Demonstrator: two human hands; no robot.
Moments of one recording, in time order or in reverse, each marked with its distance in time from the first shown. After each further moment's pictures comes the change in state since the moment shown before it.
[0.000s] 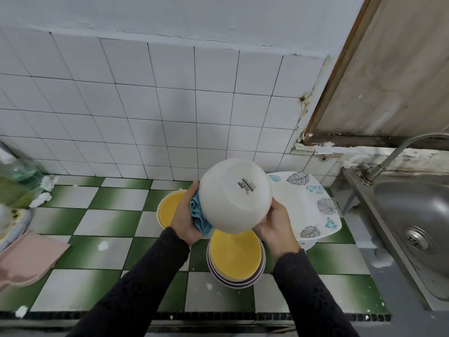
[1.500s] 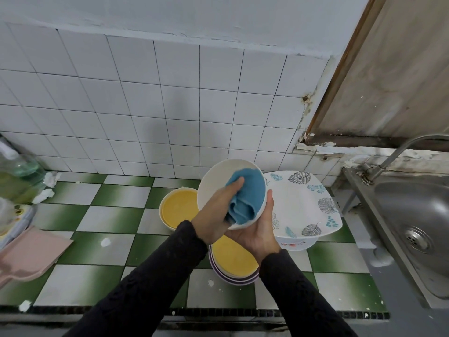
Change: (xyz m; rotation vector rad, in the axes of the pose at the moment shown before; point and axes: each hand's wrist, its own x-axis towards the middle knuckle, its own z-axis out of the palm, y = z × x) left_hand -0.041 0.001 0.076 0.343 -0.087 0.022; right_hand -0.028 0.041 0.018 0.095 -0.084 0.263
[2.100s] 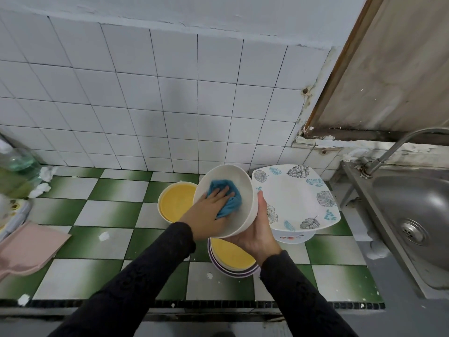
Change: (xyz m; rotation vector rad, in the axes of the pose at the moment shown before) left_hand 0.048 -0.050 -0.088 1.585 -0.171 0.236; right_hand -0.006 0.001 -0.022 -0.155 -0.120 0.155
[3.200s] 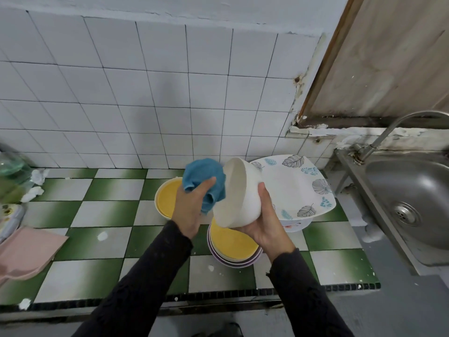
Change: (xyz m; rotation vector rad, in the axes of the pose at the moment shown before) left_hand -0.031 0.041 -0.028 -1.473 0.565 -0.255; right_hand -0.016 -0.005 -0.012 -0.186 0.088 -0.307
